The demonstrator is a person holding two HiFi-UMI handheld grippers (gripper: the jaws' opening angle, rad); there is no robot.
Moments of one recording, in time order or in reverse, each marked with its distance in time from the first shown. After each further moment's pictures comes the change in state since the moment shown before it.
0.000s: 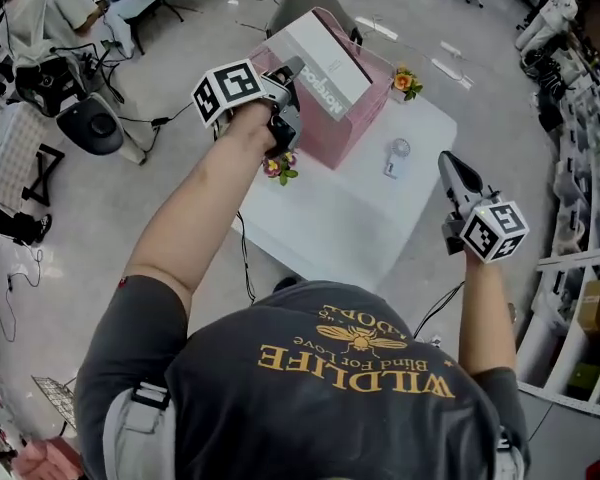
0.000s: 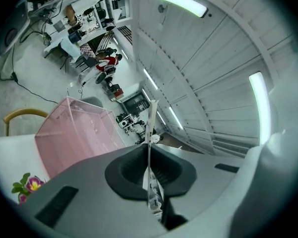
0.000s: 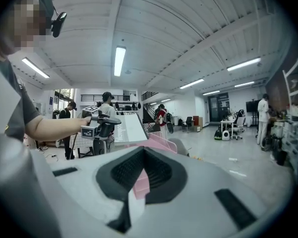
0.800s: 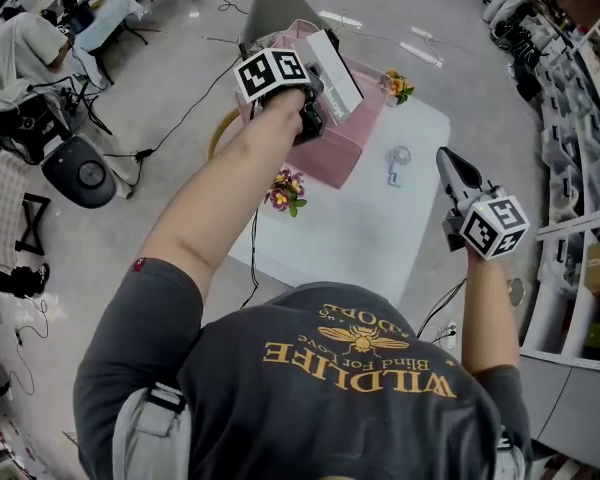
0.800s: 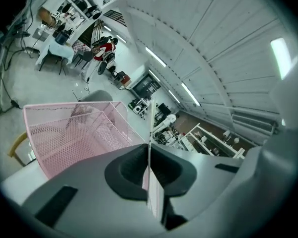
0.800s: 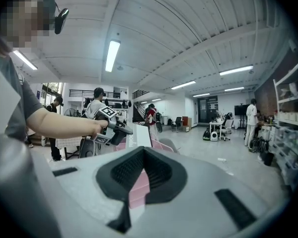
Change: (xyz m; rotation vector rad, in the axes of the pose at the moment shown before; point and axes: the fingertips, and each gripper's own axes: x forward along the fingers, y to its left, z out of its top) left arm 0.092 0.060 0.005 0.150 0.229 0.201; right arm 0.038 0.024 0.017 -0.009 0.006 -0.136
